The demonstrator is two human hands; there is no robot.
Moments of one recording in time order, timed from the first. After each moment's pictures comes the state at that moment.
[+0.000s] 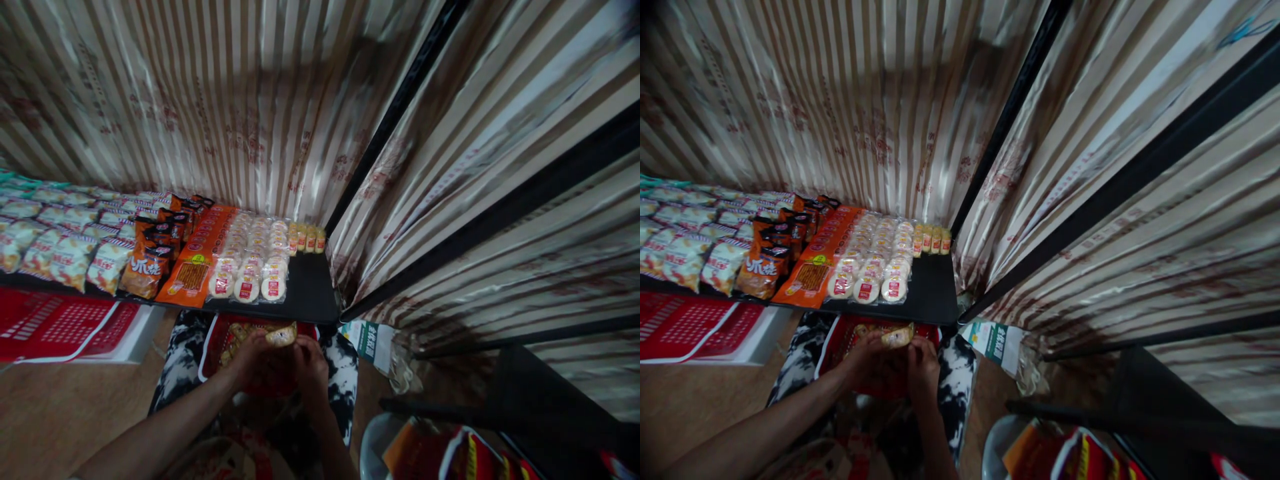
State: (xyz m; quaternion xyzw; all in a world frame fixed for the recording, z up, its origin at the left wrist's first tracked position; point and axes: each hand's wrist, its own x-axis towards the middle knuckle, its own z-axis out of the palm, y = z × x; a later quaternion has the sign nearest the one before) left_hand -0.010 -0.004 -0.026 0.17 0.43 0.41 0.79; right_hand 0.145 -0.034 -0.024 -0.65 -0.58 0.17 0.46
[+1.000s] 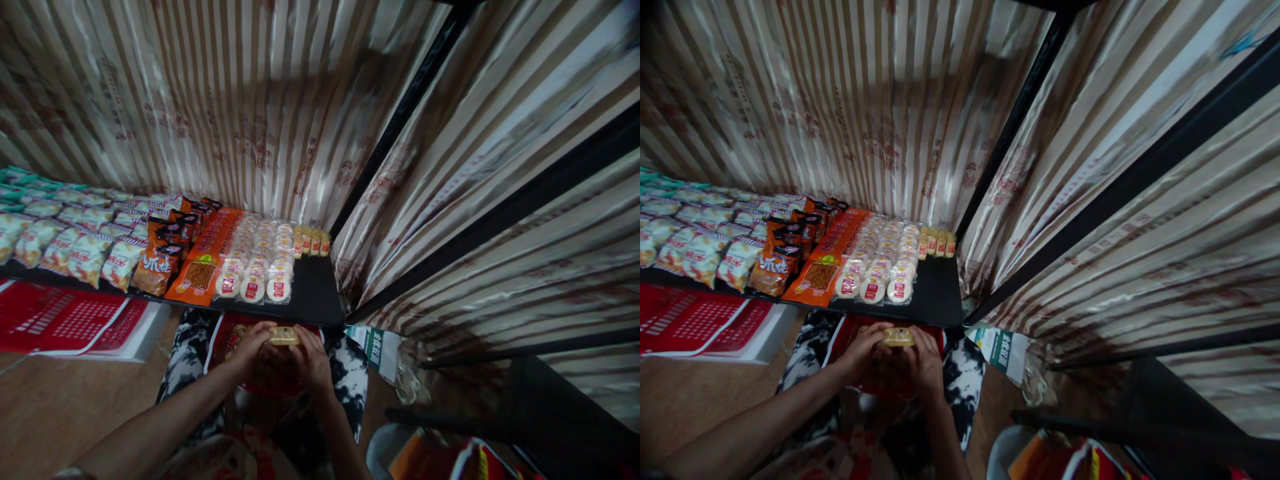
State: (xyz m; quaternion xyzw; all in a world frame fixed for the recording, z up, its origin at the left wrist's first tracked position) left_hand -0.021 0.004 0.008 0.26 0.50 0.39 0.73; right_hand 0.157 -0.021 -0.022 -0.54 -0.76 0.07 0.36
